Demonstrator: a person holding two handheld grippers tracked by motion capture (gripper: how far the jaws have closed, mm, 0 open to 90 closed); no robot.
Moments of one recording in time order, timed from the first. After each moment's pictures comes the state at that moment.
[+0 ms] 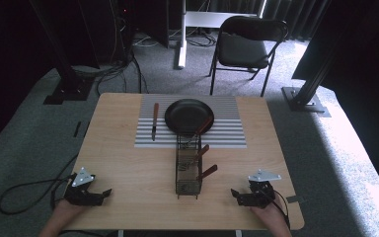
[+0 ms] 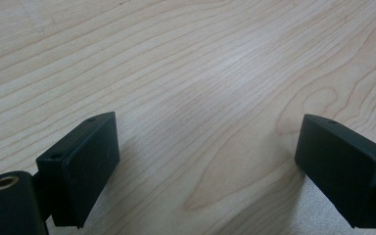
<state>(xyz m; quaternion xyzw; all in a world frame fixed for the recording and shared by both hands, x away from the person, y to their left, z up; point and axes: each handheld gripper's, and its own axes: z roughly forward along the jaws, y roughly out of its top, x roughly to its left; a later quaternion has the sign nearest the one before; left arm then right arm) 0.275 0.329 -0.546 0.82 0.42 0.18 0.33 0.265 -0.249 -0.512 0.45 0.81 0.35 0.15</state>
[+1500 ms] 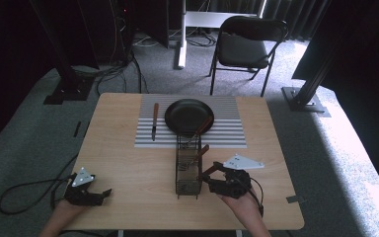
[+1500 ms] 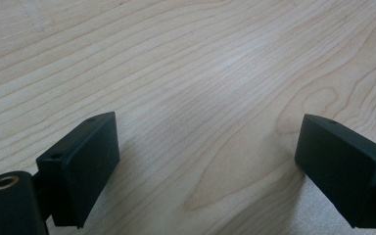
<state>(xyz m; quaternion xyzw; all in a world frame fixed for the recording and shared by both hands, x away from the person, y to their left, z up) 0.275 0.329 -0.546 0.82 0.42 0.18 0.33 0.257 -0.155 -0.414 0.40 0.78 0.46 0.14</state>
